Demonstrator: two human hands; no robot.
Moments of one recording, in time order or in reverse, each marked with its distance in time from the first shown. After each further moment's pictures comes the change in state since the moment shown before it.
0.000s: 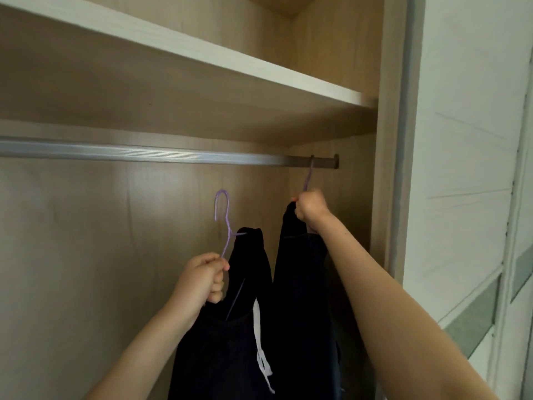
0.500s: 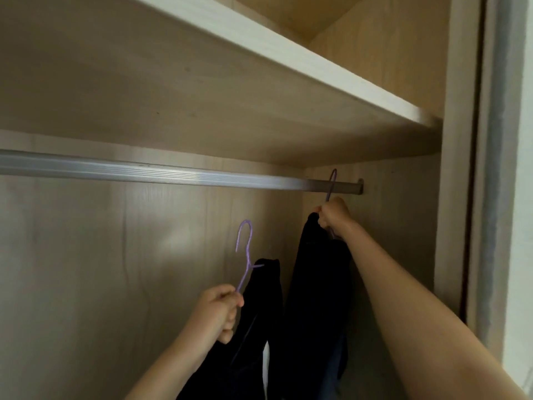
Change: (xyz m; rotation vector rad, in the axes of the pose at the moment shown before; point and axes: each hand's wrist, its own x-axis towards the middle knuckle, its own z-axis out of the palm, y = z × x) left_hand 0.071 -0.016 -0.007 0.036 -0.061 -0.062; right_hand 0.138 -0.008 0.016 -0.174 0.134 -0.085
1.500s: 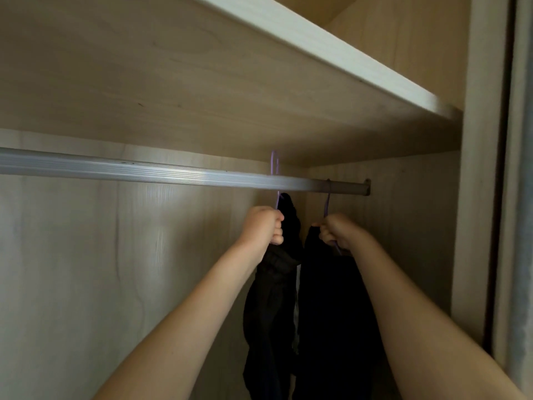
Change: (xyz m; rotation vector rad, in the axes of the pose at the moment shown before) left_hand 0.106 0.098 0.088 -0.215 -0.057 0.133; right_hand 0.014 0.031 -0.002 0.300 -0.359 0.192
